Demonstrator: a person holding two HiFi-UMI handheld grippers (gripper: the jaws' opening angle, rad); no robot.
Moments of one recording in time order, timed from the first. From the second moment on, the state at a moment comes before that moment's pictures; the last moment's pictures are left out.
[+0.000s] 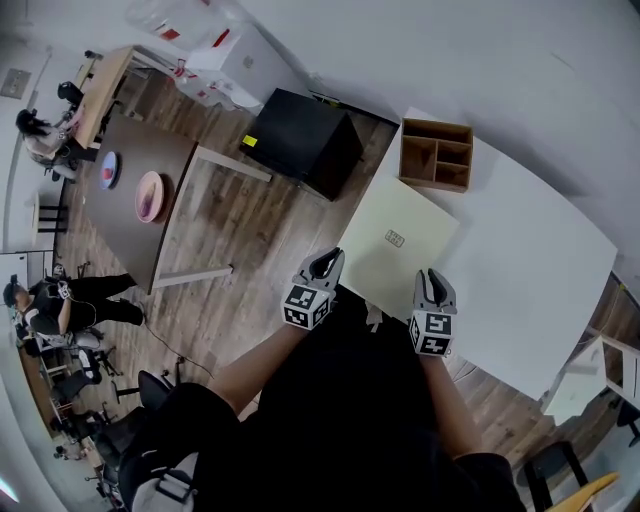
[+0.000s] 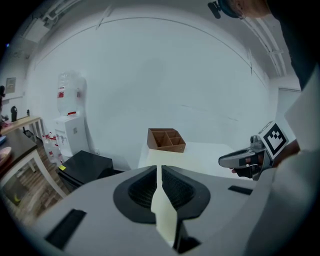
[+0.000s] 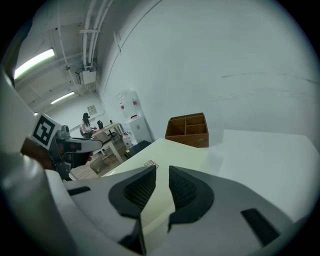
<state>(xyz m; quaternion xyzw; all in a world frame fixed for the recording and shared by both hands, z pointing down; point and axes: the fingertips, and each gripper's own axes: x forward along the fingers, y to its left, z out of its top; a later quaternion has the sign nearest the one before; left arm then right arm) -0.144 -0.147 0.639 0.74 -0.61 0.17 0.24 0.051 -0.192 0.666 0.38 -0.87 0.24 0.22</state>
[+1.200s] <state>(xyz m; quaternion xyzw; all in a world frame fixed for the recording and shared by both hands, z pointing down) -0.156 -0.150 0.747 0.82 -0.33 0.24 0.41 0.033 -0.124 0.762 0.51 -0.66 0.52 0.20</state>
